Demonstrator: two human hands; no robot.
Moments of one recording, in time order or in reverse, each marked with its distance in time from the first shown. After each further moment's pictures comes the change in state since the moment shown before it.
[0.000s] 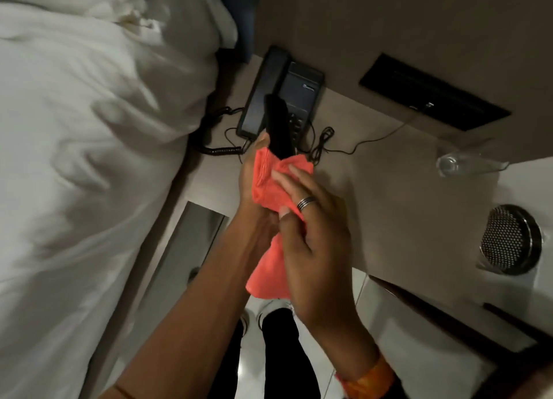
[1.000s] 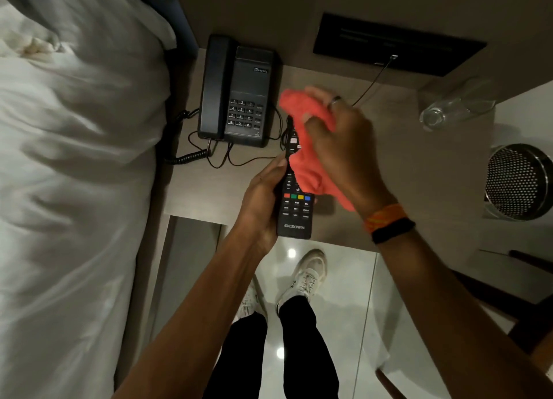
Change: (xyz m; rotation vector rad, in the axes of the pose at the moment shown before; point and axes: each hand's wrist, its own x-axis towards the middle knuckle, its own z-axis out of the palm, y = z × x) left_hand 0.021 -0.062 -0.013 0.598 -0.081 -0.034; right_hand 0.124 0.077 -0.065 -0.135 0.111 0.099
